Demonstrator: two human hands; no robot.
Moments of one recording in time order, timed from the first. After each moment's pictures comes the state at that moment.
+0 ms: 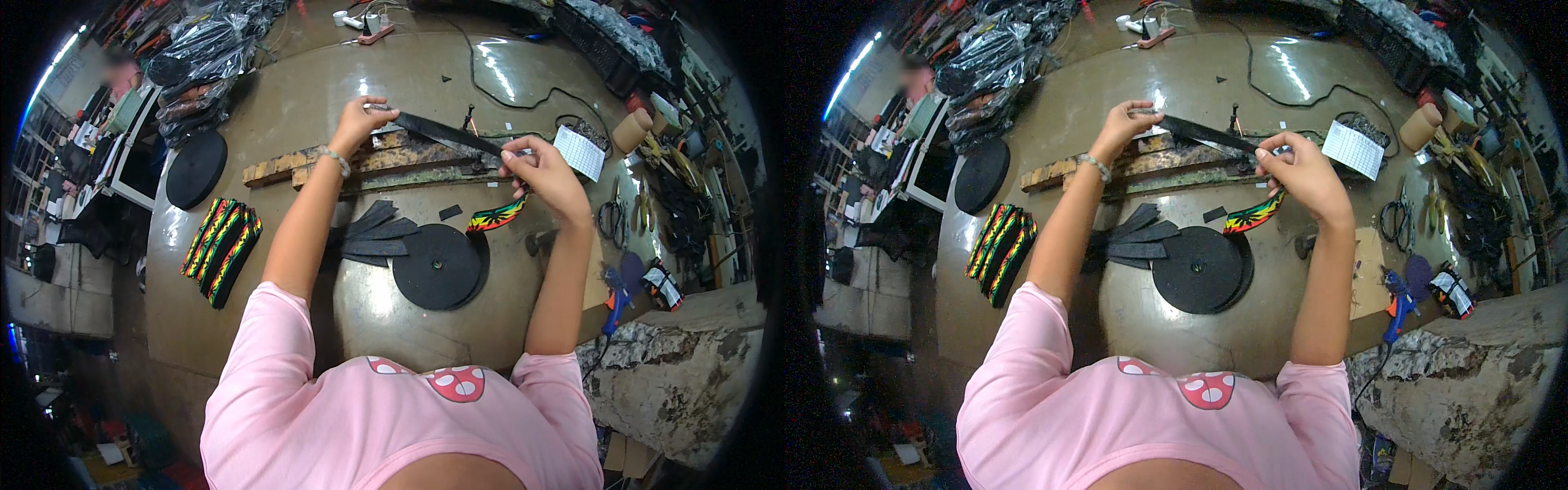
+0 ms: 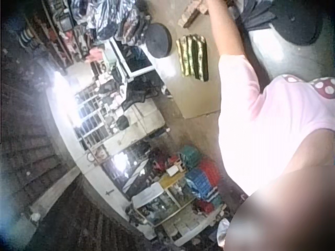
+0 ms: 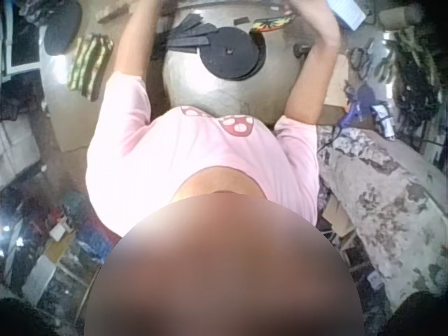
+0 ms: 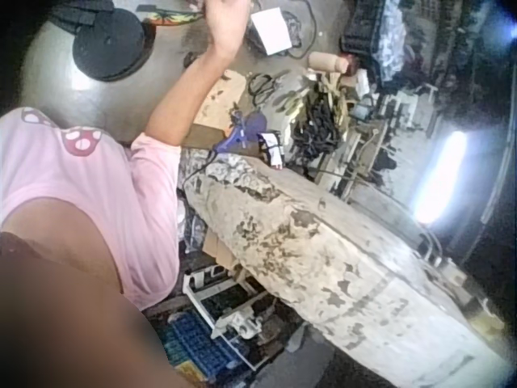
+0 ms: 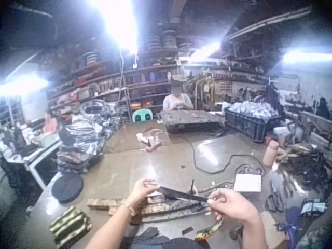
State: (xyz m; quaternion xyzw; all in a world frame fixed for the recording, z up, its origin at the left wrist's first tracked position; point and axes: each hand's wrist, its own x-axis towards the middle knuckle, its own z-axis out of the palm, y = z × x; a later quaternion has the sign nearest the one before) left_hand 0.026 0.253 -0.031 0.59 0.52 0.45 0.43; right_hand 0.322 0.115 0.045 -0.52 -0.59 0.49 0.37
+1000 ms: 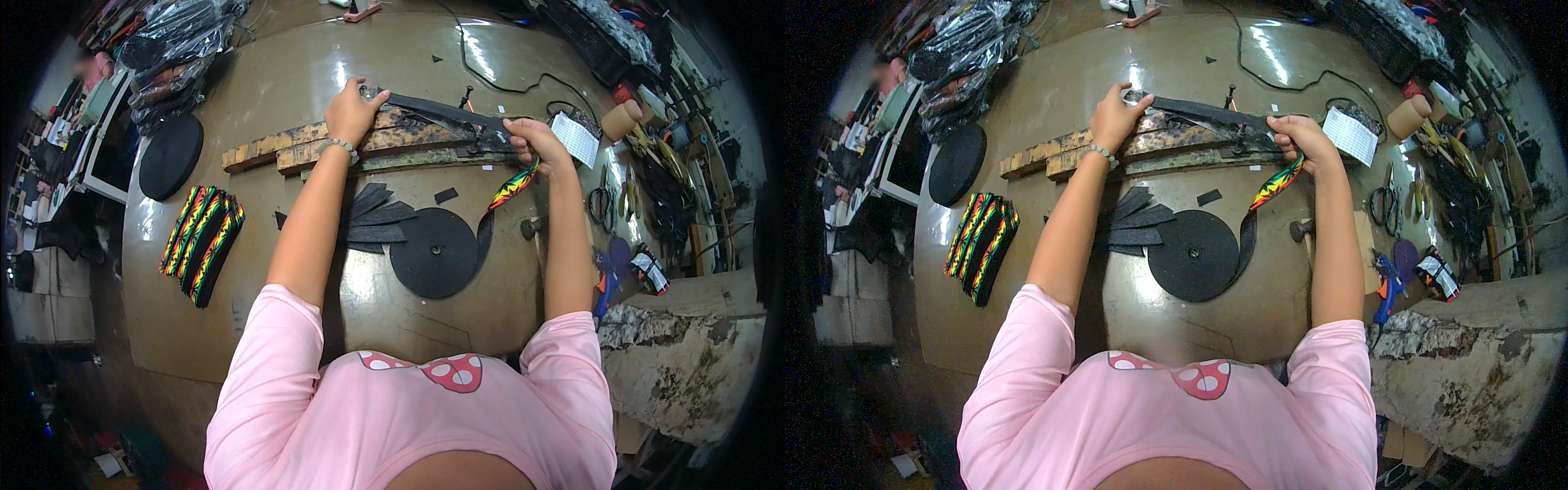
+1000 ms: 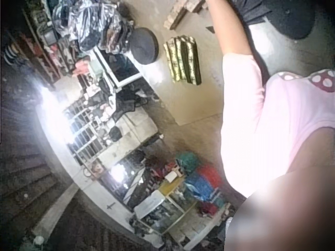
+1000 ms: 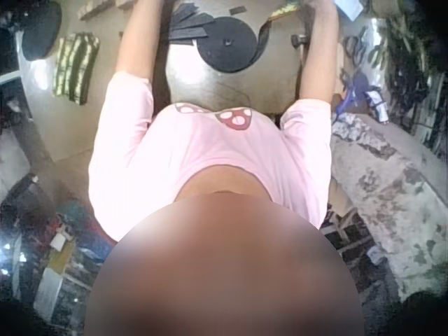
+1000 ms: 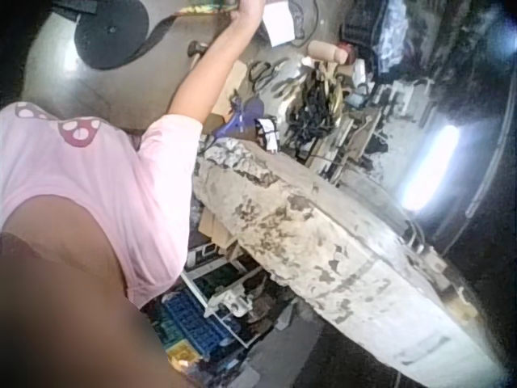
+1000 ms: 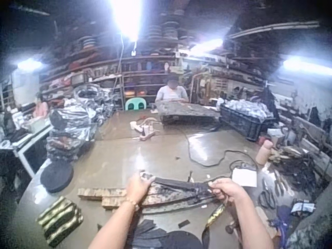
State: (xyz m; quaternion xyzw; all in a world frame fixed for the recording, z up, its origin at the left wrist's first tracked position) left_hand 0.037 0.236 -0.046 0.63 0.68 0.35 0.11; right_hand 0.353 0.183 -0.003 -0.54 -0.44 0.62 0.36
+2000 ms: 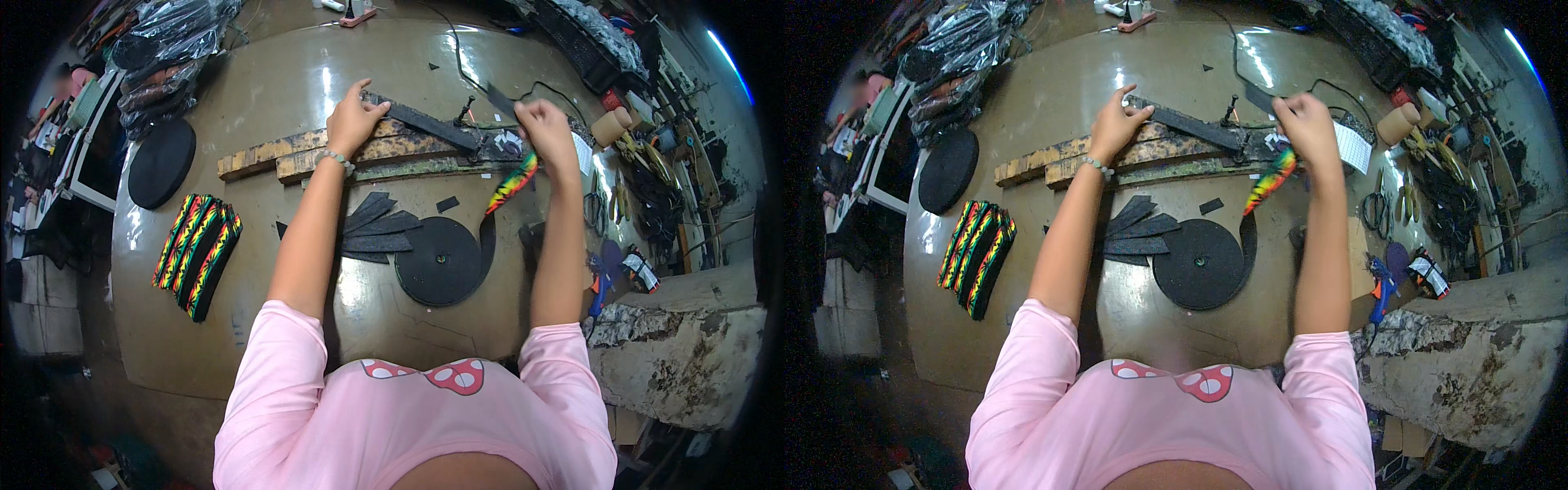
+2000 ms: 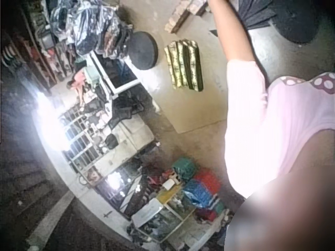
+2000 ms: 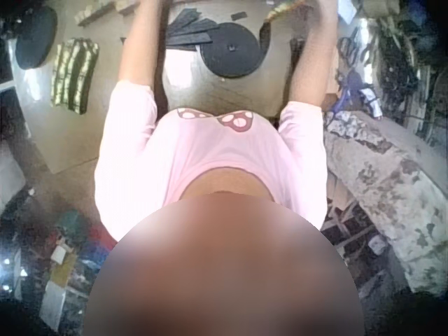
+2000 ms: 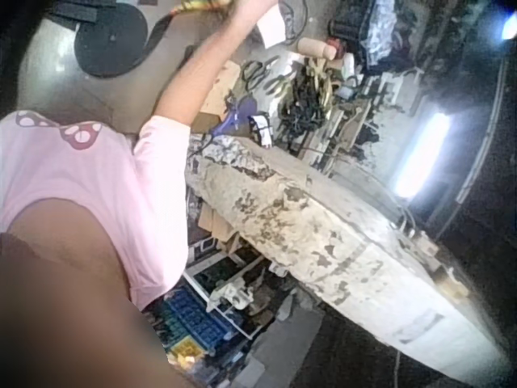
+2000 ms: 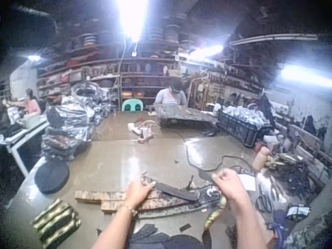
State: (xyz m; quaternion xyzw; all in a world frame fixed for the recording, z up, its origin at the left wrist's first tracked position) left_hand 0.024 0.239 -0.052 0.67 0.60 0.38 0.21; right_hand 0.317 0.176 0.038 -0.64 -0.61 0.24 0.40
